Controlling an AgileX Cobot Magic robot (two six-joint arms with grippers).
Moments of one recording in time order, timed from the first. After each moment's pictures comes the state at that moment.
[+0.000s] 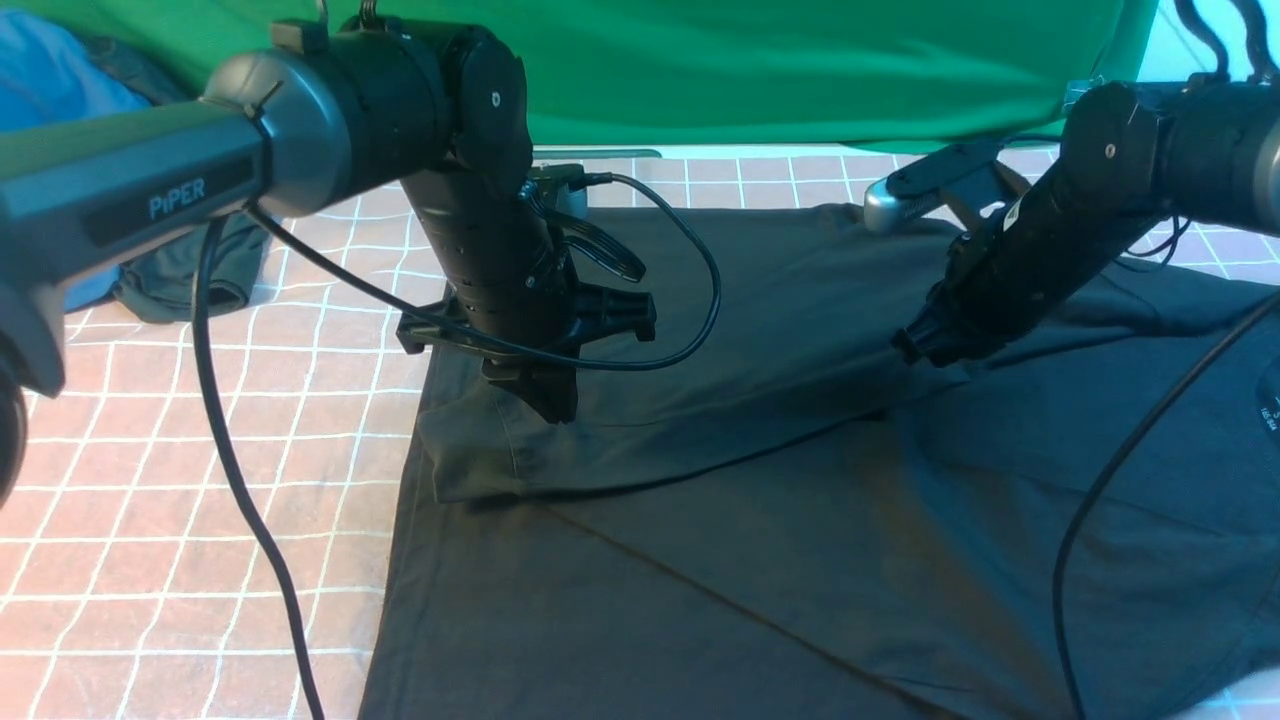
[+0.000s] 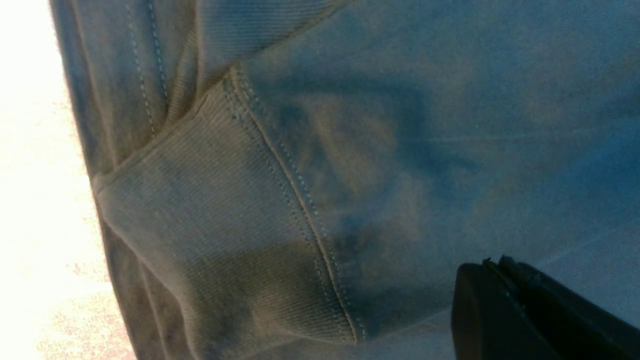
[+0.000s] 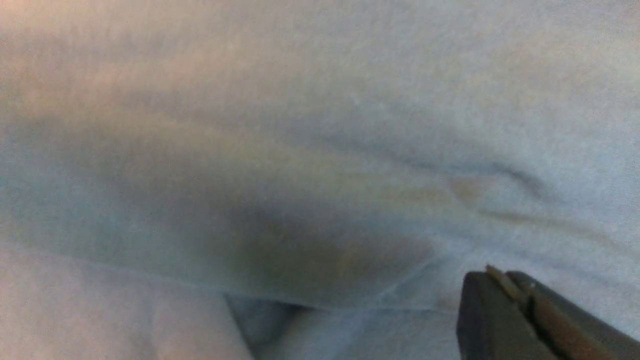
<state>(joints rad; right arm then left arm) 0.23 1.98 -1.41 0.14 0.68 -0.34 -0.39 1.98 -1.58 -0.11 1.09 -0.27</state>
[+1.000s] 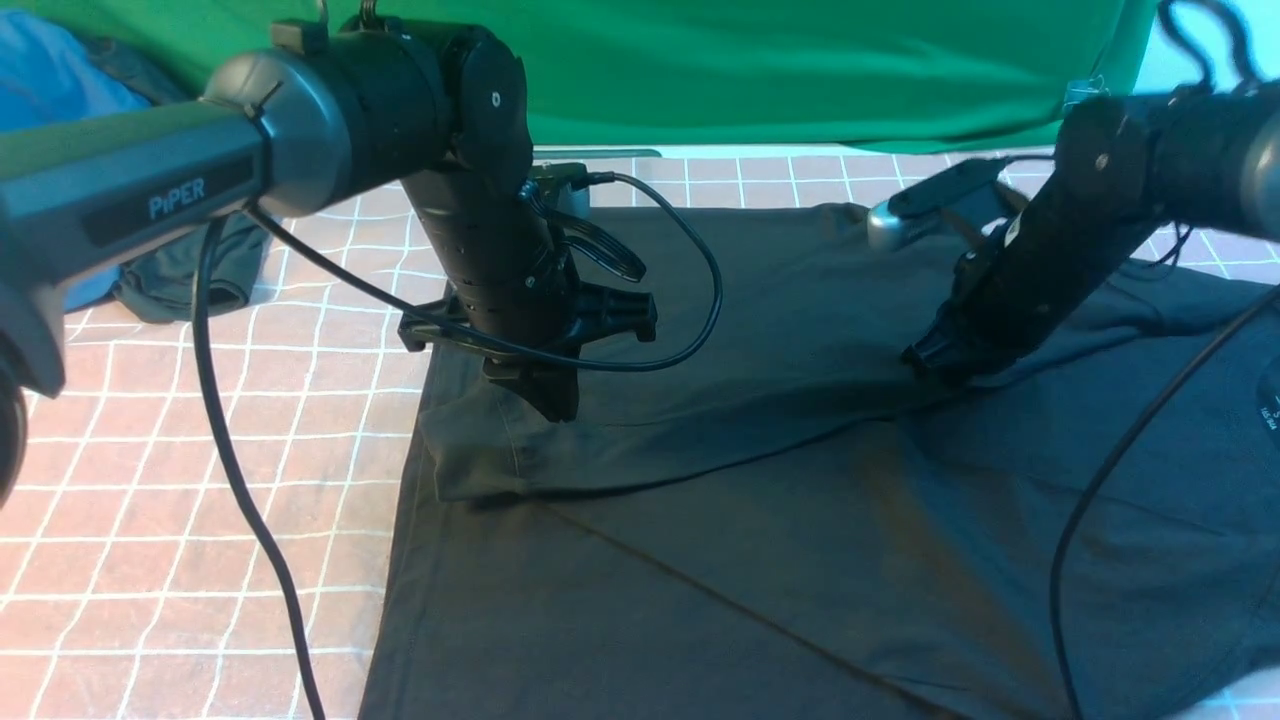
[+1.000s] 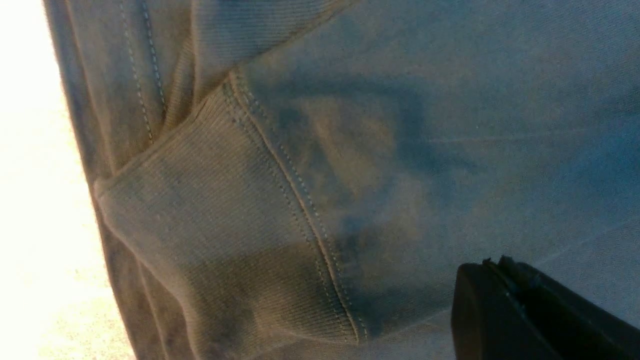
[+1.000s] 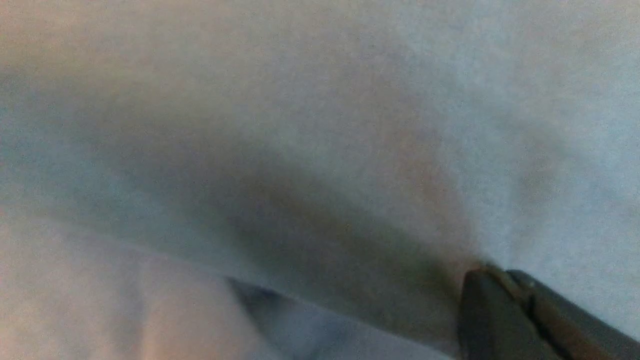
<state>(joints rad) 0.22 1.97 -1.42 0.09 0.76 -0.33 -0.39 1.98 -1.58 -0.11 1.09 -0.25</state>
